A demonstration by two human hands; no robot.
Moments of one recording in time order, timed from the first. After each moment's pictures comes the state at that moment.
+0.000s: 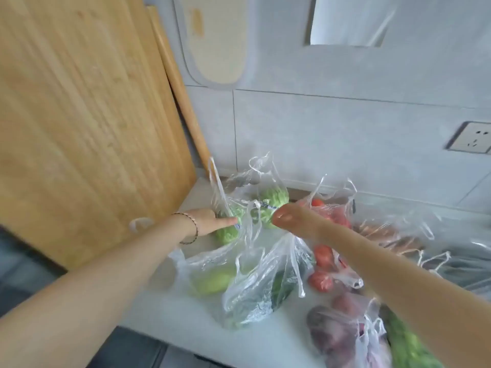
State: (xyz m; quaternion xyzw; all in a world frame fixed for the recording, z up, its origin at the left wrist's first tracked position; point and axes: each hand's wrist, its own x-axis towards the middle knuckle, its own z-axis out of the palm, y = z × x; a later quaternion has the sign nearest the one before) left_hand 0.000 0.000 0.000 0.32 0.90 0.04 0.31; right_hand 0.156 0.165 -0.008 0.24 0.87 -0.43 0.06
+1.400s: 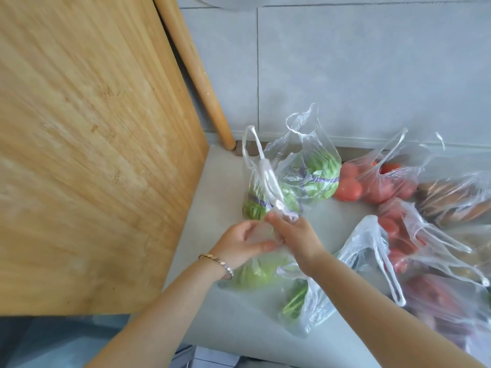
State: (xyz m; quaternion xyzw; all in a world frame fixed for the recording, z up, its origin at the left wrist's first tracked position) left_hand -0.069 -0.036 -0.121 0.28 0.69 0.46 0.49; right_hand 0.031 0.064 -0.105 0.41 0.55 -0.71 -0.12
